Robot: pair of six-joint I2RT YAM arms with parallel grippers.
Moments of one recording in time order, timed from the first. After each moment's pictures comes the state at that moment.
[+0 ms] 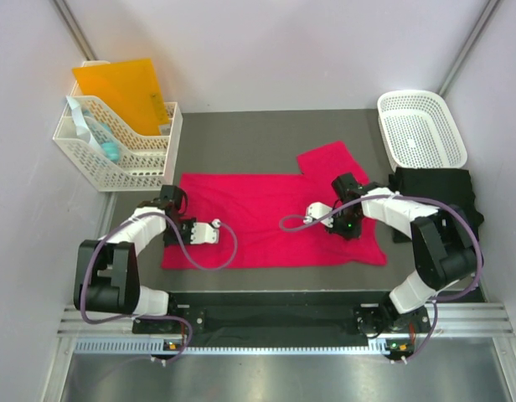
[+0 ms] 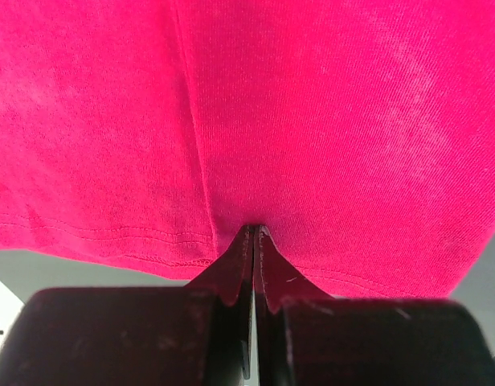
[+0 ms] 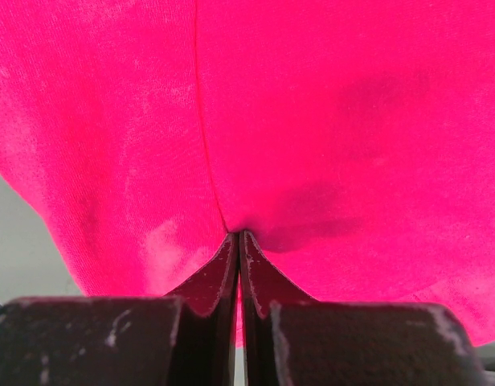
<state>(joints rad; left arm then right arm) -0.07 1.40 0.71 -0.70 0.12 1.51 0.40 1.58 0.90 -0.75 -0.14 -0.99</state>
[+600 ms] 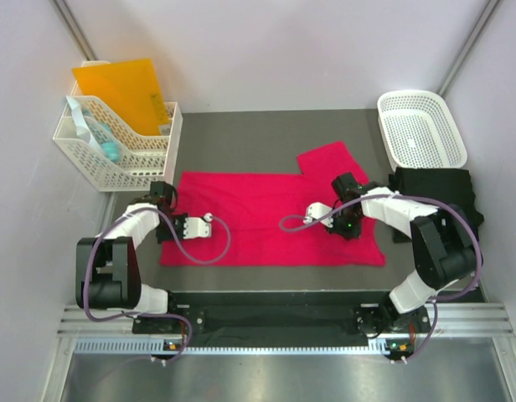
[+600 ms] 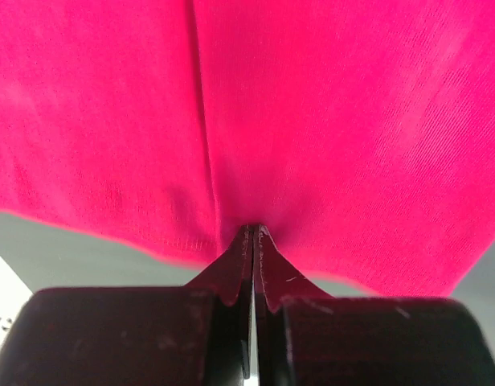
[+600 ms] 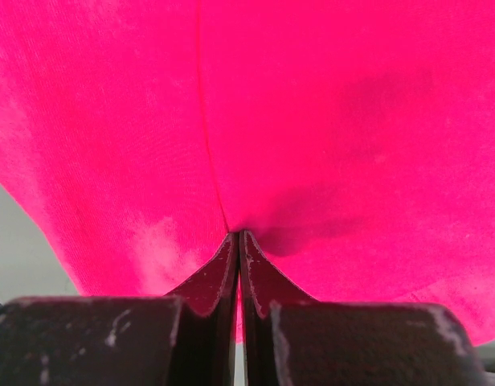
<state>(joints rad) 0.02 1.42 0.75 -0.69 0.13 1.55 0.40 1.59 0.90 -0.76 -0.14 -1.00</state>
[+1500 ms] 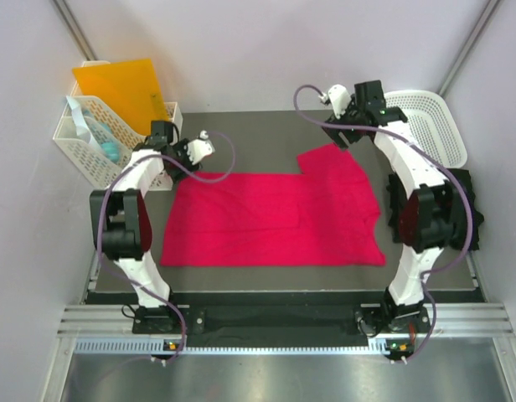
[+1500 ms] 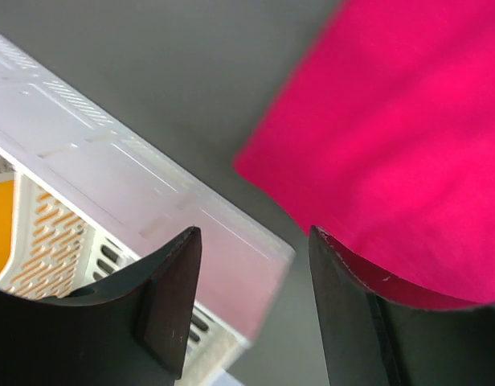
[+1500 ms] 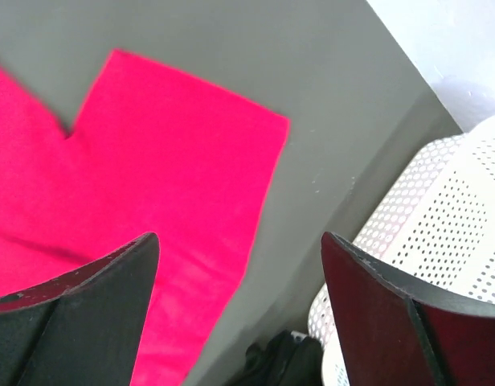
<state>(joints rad) 0.01 1.80 1.38 -0.57 0.21 1.10 0.22 1.86 1.78 -0.70 -0.11 -0.60</state>
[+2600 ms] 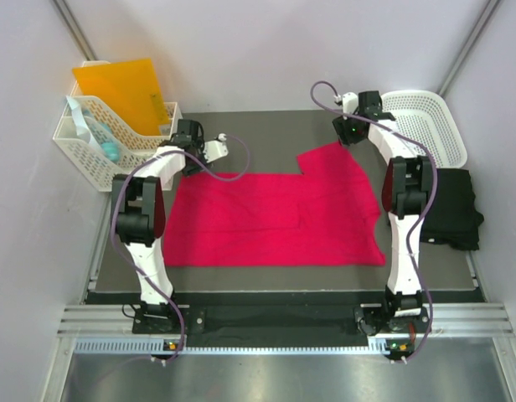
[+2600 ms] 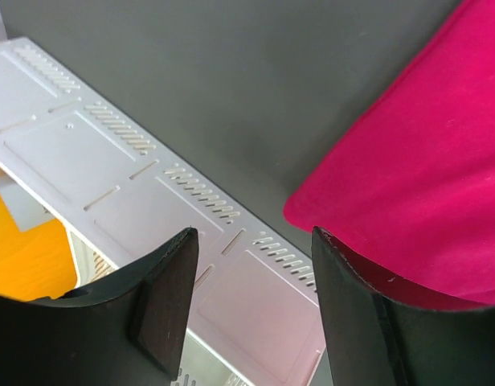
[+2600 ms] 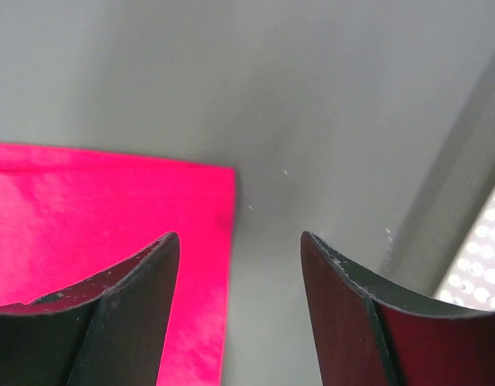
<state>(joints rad) -0.12 2.00 1.50 -0.44 -0.10 1.10 0.07 2.38 2.08 -0.54 -0.15 -0.40</state>
